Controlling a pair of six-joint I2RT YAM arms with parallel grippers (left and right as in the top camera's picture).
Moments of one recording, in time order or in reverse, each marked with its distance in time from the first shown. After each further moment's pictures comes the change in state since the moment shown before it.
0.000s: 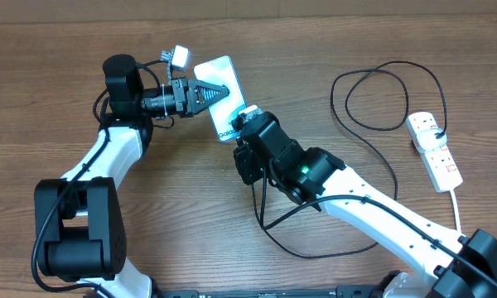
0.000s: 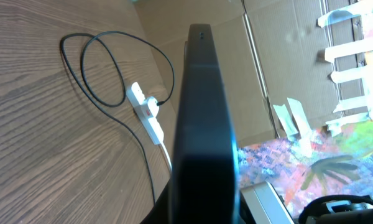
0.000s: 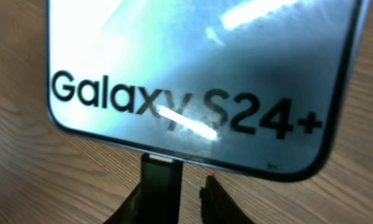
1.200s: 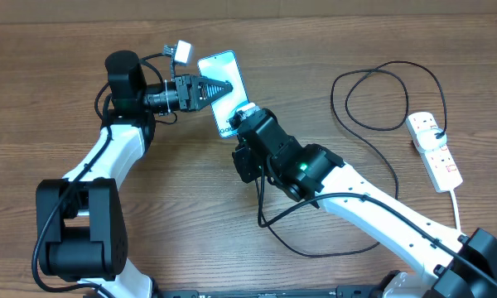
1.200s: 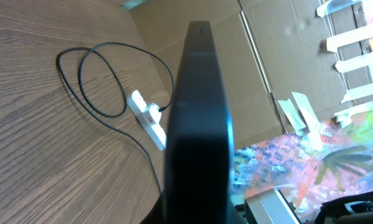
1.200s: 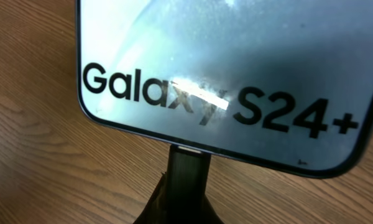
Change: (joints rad) left arm -0.028 0.000 0.024 0.014 -0.015 0.044; right arm 0.000 0.012 0.052 -0.041 -0.002 -0.008
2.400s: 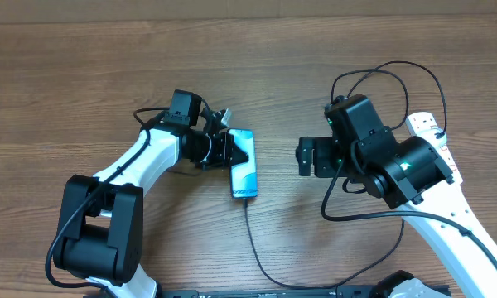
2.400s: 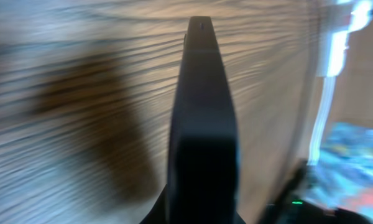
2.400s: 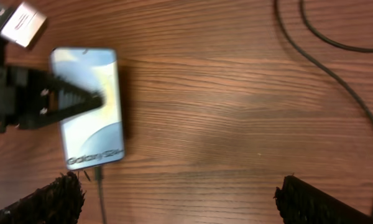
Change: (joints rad) left arm -0.213 0.002 -0.022 -1.005 -0.633 0.607; right arm -0.277 -0.282 0.106 -0.606 0.028 0.173
